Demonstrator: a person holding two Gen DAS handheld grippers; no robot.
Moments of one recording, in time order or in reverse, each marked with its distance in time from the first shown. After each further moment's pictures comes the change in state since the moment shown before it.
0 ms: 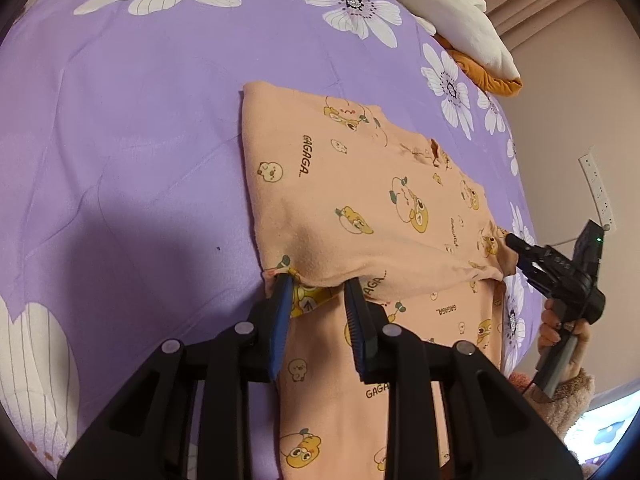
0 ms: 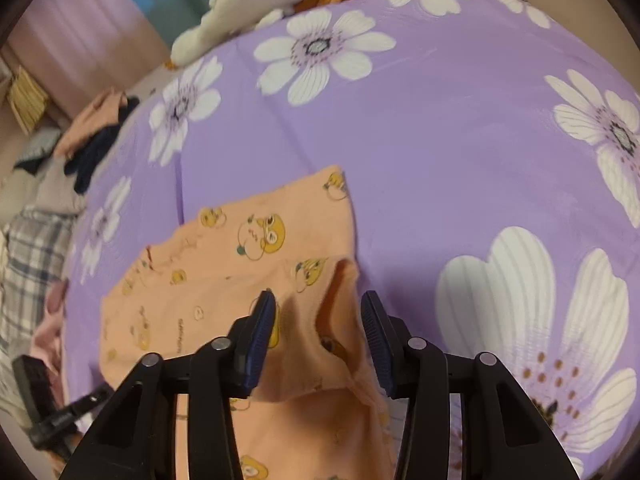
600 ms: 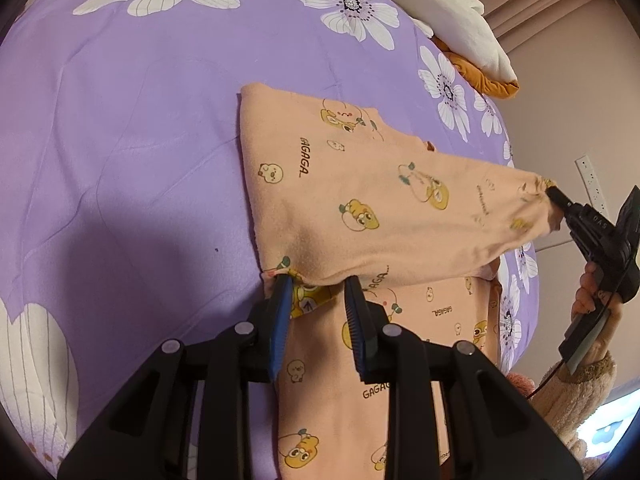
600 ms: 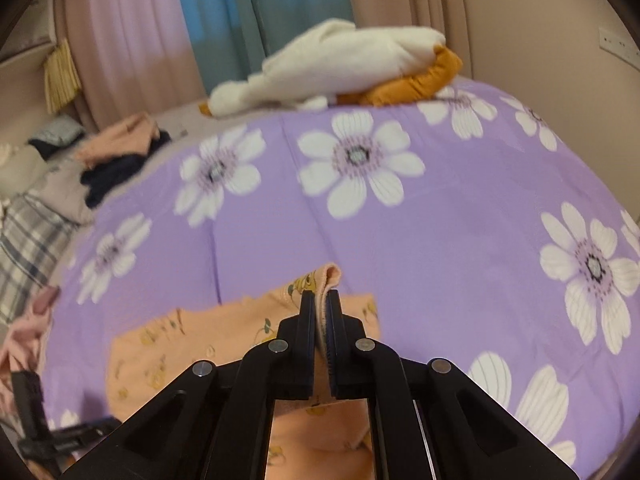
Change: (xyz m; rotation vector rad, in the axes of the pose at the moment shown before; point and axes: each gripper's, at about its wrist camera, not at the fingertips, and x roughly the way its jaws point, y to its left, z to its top) left arm -0.004 0.002 0.001 -0.003 -0.003 -0.018; right arm -0.065 0.053 0.040 -0.176 -0.284 -0.064
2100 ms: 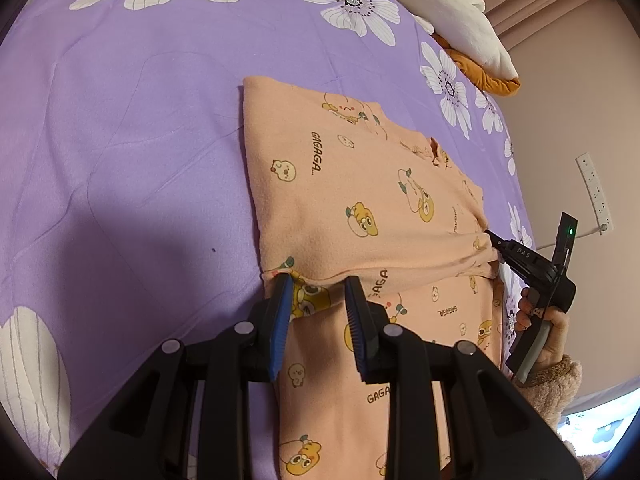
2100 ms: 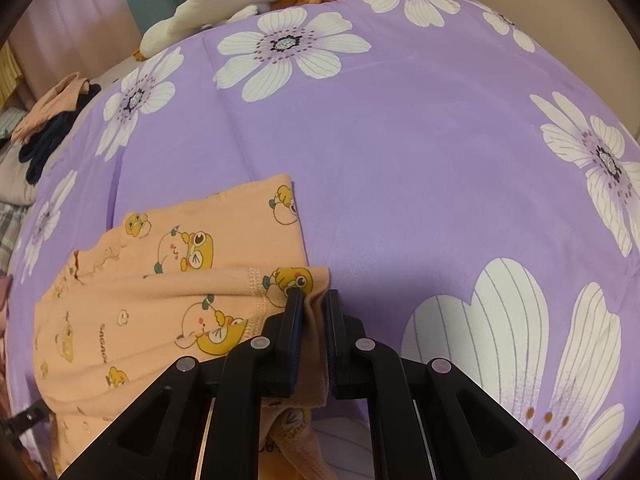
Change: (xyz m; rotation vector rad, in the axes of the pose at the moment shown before) left arm 0.006 0.003 0.002 0.001 0.012 -0.004; right arm 0.085 -0.052 -0.067 0.105 0.249 -0.111
